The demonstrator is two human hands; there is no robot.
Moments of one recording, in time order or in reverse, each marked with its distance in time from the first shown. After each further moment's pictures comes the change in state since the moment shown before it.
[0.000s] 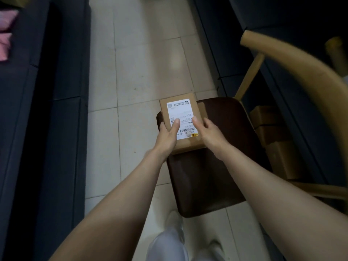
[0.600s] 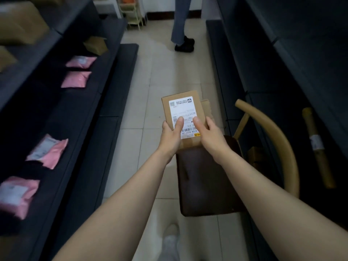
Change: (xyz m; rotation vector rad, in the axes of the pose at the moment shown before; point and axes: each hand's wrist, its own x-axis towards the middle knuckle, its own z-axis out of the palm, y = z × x) left_hand -0.188 0.162 -0.062 -0.224 0.173 0.180; right_hand -0.175 -0.151 -0.027 0.016 -0.075 -0.336
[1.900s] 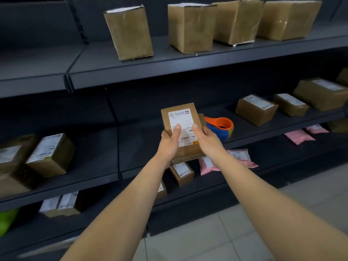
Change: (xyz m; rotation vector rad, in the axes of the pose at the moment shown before) left_hand -0.383 0.010 -0.473 -0.334 1.196 0.004; right_hand -0.329 -0.193 0.468 -0.396 -1.110 -0.411
